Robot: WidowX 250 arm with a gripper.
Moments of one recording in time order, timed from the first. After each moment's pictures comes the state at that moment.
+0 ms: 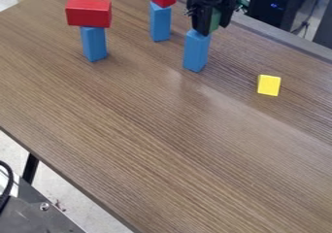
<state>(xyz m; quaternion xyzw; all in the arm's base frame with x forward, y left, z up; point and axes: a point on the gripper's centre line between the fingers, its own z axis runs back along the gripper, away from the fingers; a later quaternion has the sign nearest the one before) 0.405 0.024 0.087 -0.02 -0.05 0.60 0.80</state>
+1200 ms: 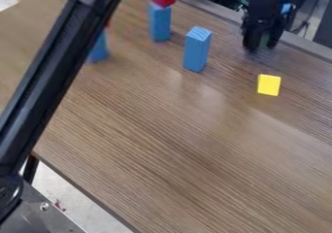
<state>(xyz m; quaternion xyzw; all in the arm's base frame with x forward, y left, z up) 0.478 -0.033 0.036 0.00 -0.03 0.53 0.85</state>
